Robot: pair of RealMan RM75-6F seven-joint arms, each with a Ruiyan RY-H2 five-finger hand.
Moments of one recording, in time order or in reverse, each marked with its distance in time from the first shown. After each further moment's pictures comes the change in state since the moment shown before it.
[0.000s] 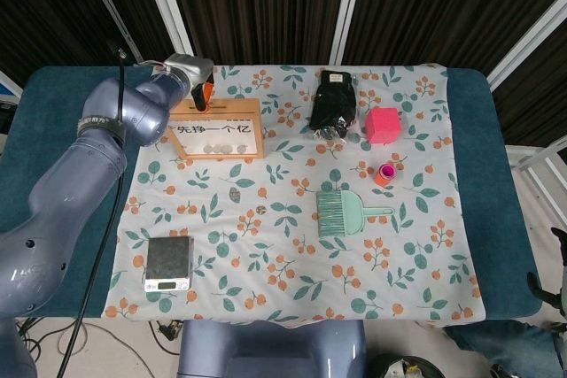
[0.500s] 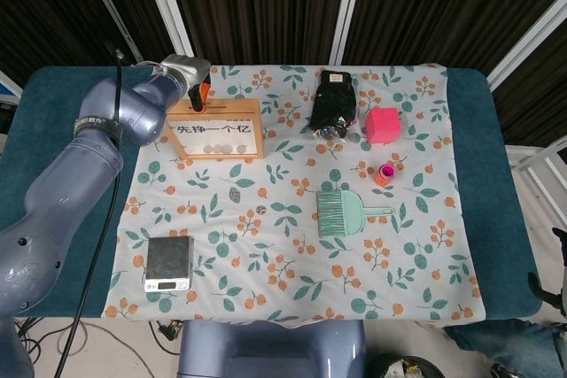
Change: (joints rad) left arm 0.026 -0.001 -0.051 0.007 0.065 -0.010 -0.014; right arm 0.000 0.002 0.000 -0.002 0.003 0.000 -0.003
